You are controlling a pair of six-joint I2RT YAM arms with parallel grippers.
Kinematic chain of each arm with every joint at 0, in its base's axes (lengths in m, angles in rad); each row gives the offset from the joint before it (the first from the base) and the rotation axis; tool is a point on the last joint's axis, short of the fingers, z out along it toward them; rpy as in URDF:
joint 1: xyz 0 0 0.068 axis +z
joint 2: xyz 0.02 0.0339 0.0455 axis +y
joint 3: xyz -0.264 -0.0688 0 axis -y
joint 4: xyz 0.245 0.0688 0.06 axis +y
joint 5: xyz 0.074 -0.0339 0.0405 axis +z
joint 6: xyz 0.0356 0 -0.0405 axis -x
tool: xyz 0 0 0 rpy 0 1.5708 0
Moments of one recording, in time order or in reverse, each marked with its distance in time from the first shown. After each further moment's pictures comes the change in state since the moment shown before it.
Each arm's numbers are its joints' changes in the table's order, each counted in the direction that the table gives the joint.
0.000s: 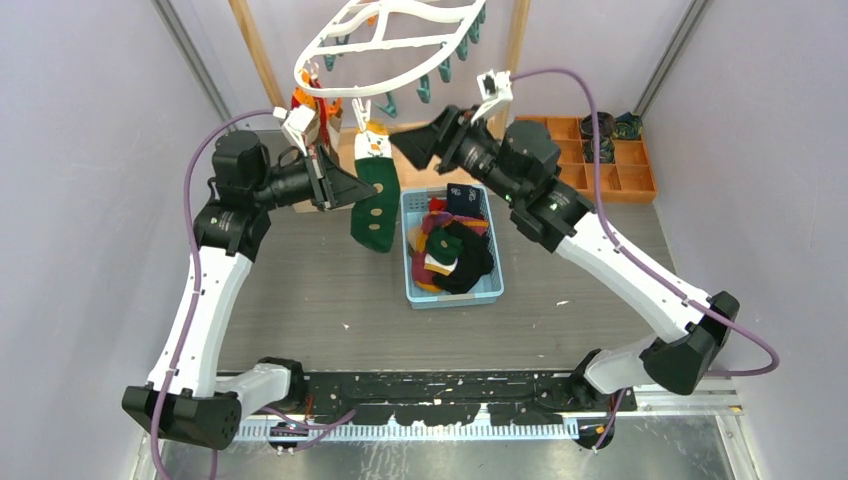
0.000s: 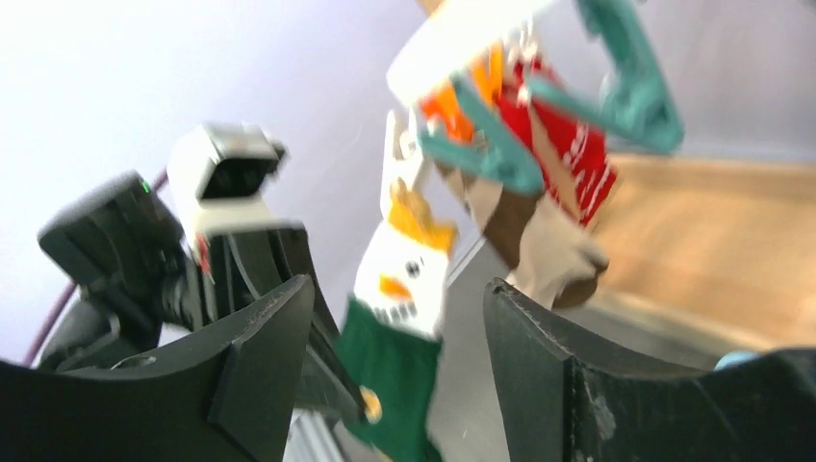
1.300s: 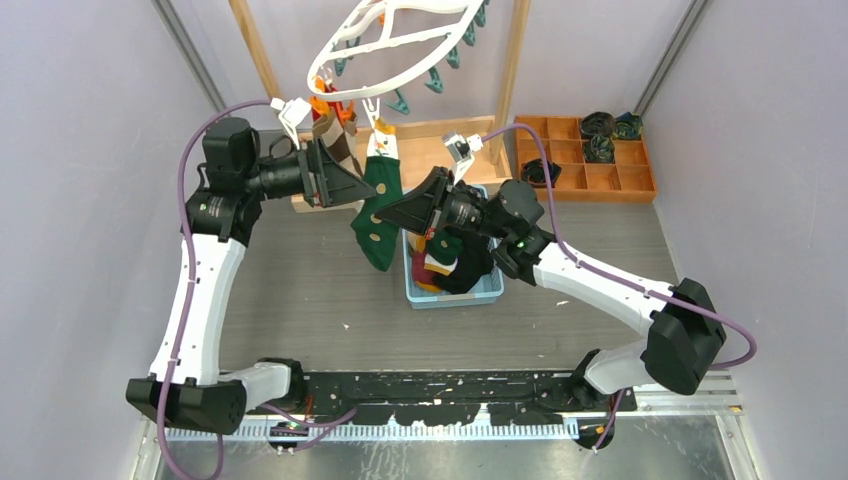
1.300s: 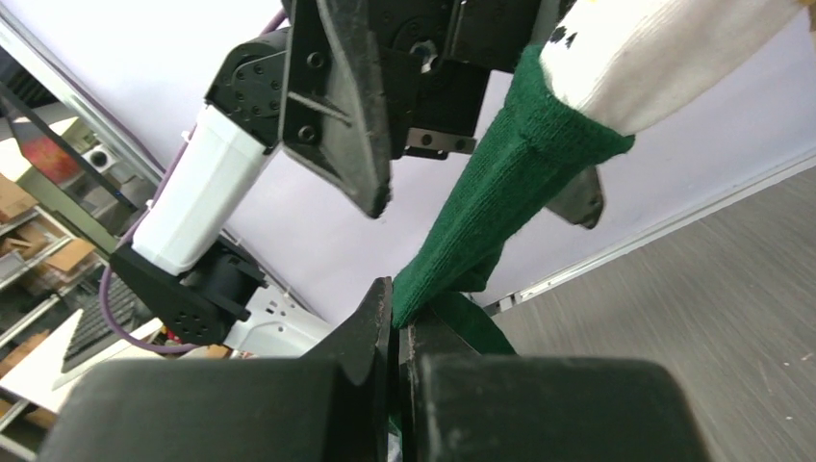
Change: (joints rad) left arm 0.054 0.062 0.126 0.188 -0.127 -0.121; right arm 0.049 0.010 -0.396 -0.673 0.460 -0.167
